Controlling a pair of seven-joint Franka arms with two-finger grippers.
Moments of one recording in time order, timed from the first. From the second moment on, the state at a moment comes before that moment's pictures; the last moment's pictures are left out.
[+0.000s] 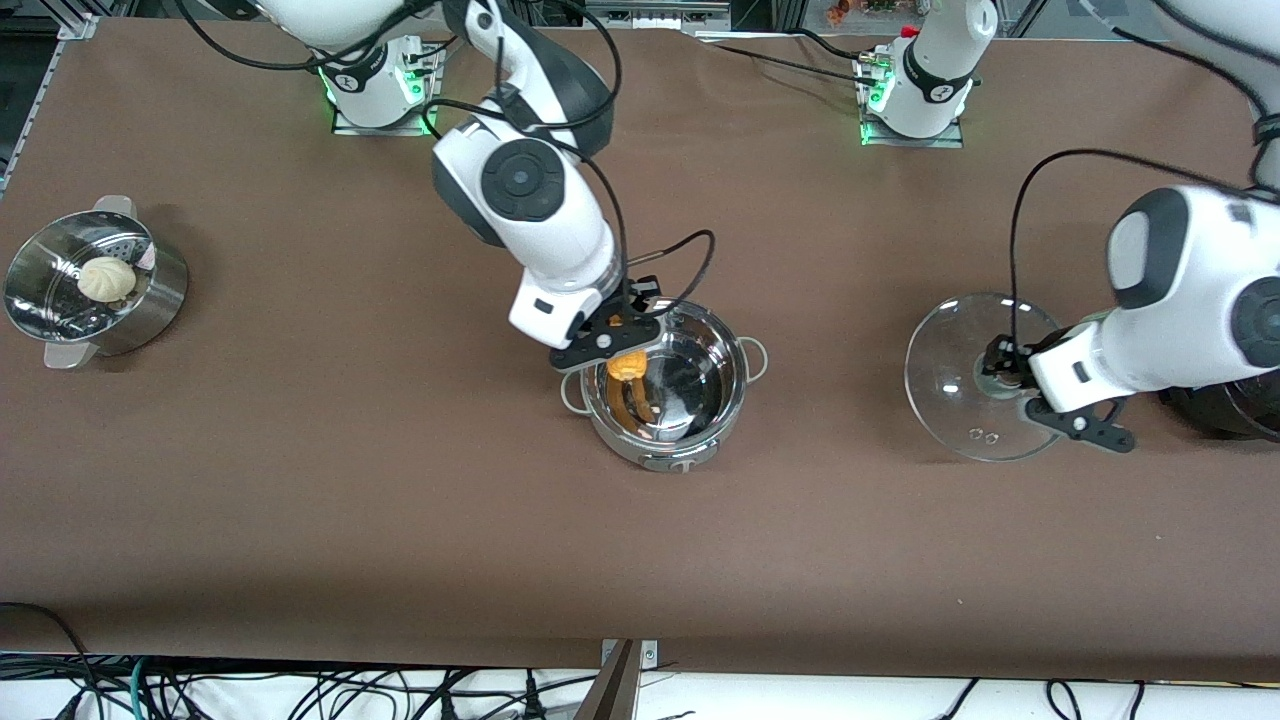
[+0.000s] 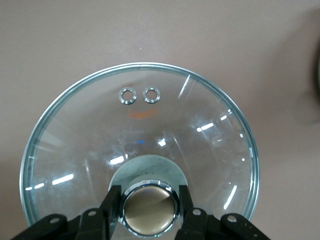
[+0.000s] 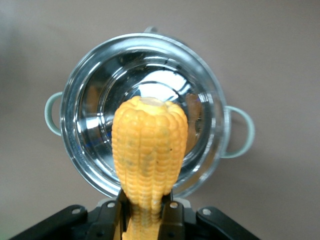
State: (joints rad) left arm 0.09 0.39 -0.15 -1.70 0.00 1.93 0.29; right arm 0.46 0.71 0.38 -1.16 -0.13 1.92 0.48
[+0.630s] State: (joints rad) left arm 0.10 0.46 -0.15 -1.91 0.00 2.25 0.29; right arm 0.51 0.85 0.33 -1.13 -0.13 2.08 0.53
